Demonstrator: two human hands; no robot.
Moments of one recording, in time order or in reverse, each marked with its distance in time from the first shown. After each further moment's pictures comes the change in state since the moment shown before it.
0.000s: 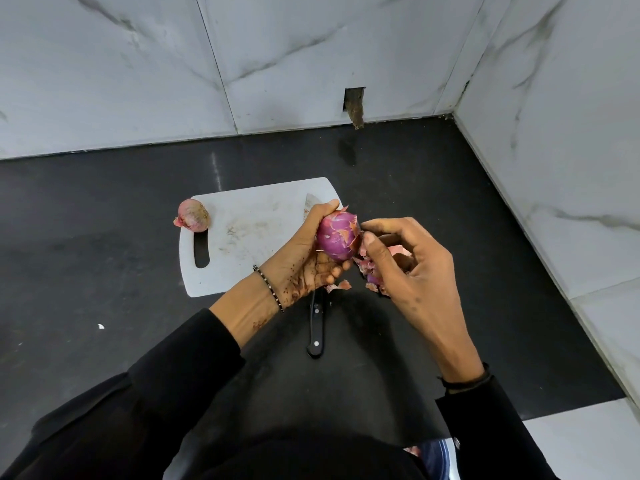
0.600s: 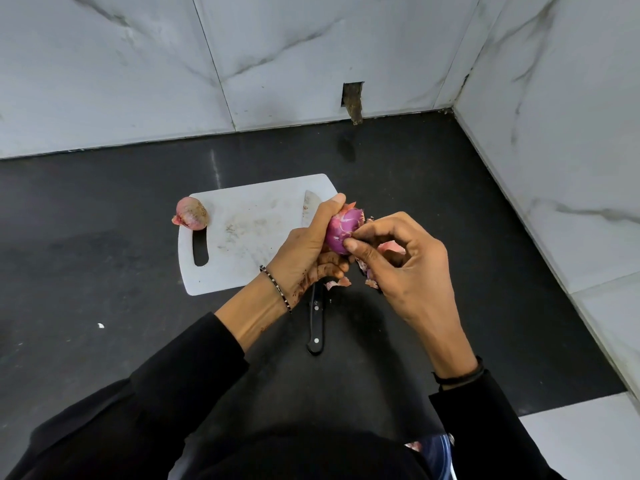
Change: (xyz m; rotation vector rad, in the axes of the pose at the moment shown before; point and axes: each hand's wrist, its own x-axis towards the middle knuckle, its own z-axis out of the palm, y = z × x) left_hand -0.007 -0.001 0.013 0.180 0.164 0.177; right_hand 0.002 0.001 0.007 0.088 -0.007 -0.004
